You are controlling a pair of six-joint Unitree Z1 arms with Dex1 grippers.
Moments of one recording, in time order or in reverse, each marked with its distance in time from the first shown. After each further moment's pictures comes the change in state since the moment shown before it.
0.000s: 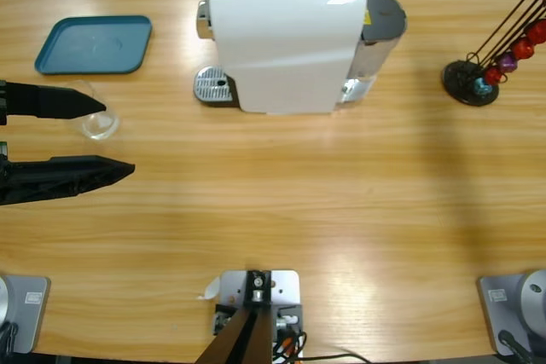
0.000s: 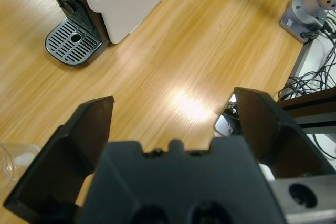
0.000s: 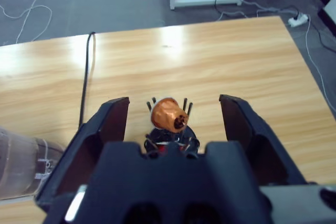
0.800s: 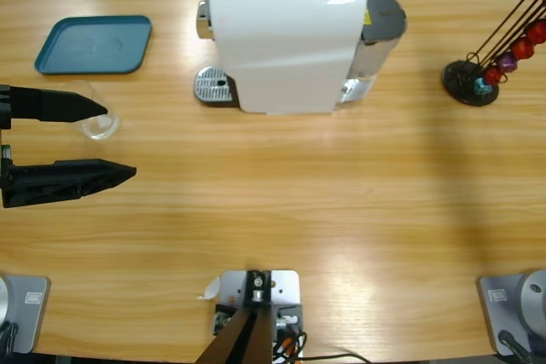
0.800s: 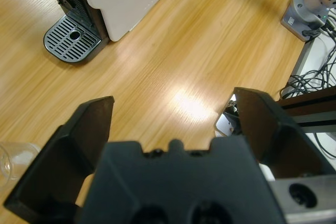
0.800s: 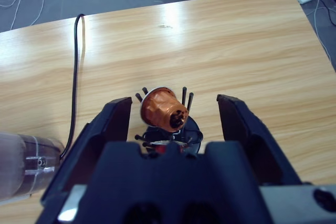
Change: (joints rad) arm 0 0.000 0.000 0.015 -0.008 0.000 0.000; arm 1 -0.033 0.071 0.000 0.006 0.038 0.022
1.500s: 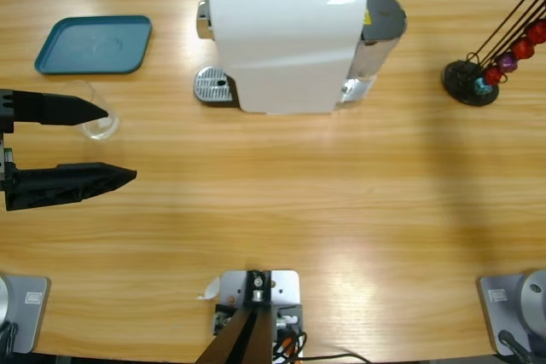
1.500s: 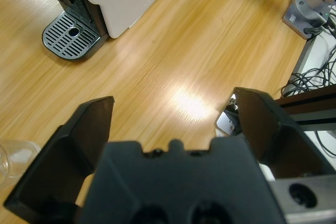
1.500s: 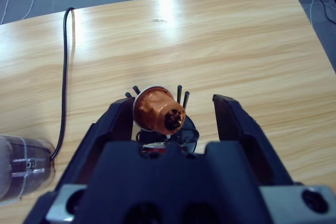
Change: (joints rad) arm 0 0.000 0.000 0.009 0.000 0.000 0.000; arm 1 0.000 0.029 0.000 -0.002 -0.021 -0.004
